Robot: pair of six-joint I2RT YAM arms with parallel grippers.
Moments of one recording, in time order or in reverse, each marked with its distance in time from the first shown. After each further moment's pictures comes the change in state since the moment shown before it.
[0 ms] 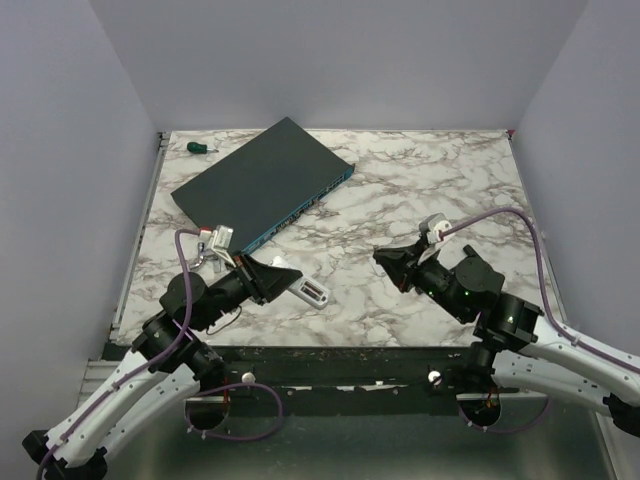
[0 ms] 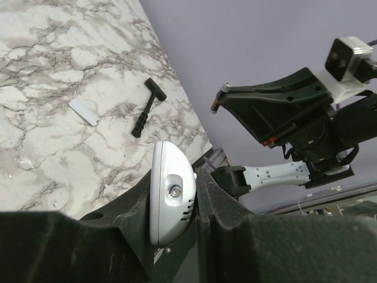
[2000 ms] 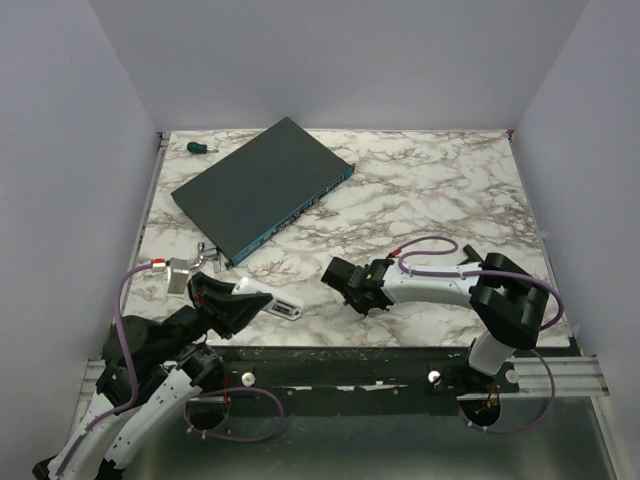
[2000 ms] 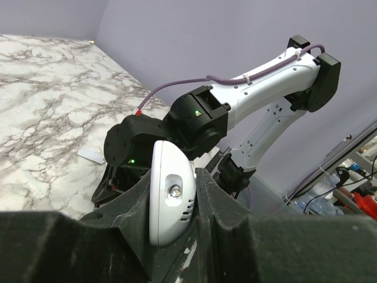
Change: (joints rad) left arm 0.000 -0.341 0.056 -0.169 0.077 0.295; right arm 0.005 1.017 0.310 -0.579 0.111 1.660
